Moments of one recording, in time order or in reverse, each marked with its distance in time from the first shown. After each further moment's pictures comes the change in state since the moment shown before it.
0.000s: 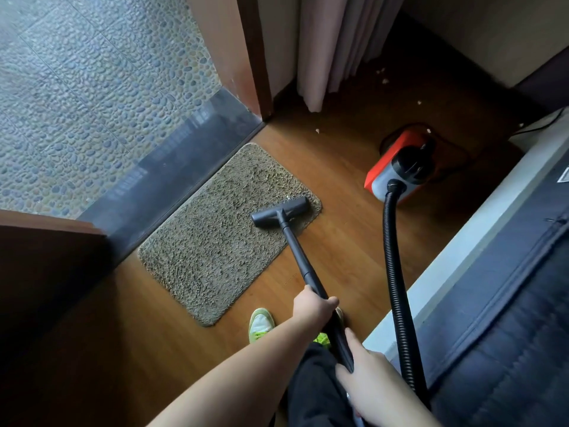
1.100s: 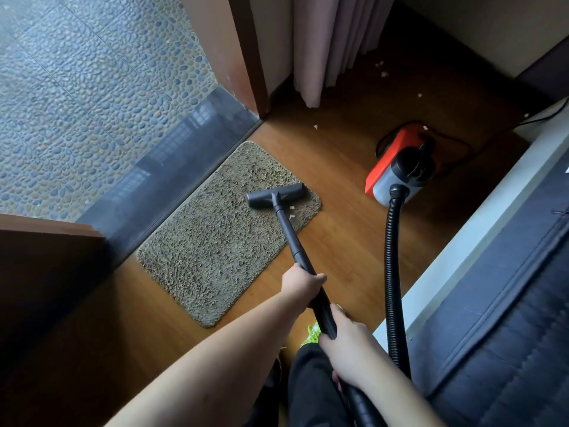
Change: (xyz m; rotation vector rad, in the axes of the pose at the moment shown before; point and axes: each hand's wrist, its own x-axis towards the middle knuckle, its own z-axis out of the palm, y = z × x) left_hand 0.032 0.020 -0.019 0.020 0.089 0.037; right_hand 0.041 -0.013 0.000 0.103 0.001 -0.058
